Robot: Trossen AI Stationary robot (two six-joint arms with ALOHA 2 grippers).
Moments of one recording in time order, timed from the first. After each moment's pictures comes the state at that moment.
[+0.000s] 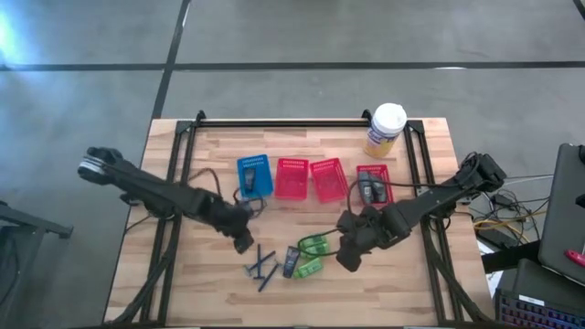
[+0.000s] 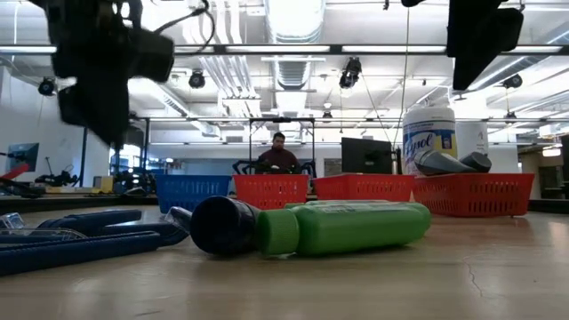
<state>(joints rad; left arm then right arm) -0.31 1.28 0.79 -0.54 0.00 -1.02 0.46 1.58 1.30 -0.99 0.17 1.08</state>
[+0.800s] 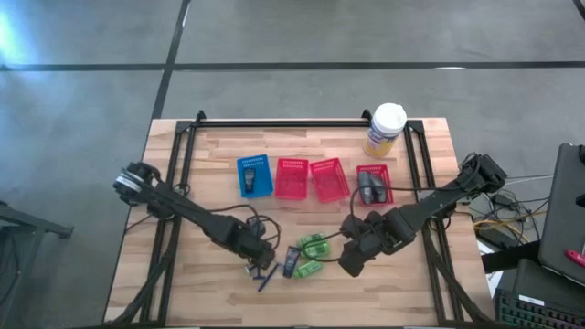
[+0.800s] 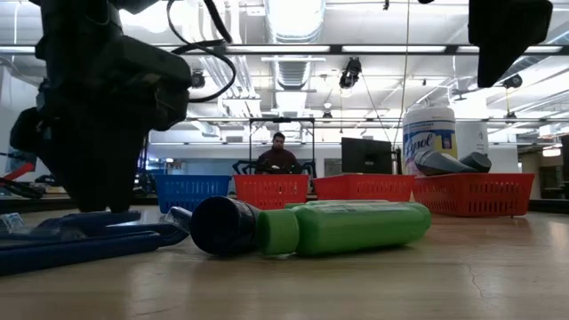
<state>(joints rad) -0.43 1.68 1.00 -0.55 -0.03 -1.43 0.51 1.58 1.30 -1.00 0.16 1.20</state>
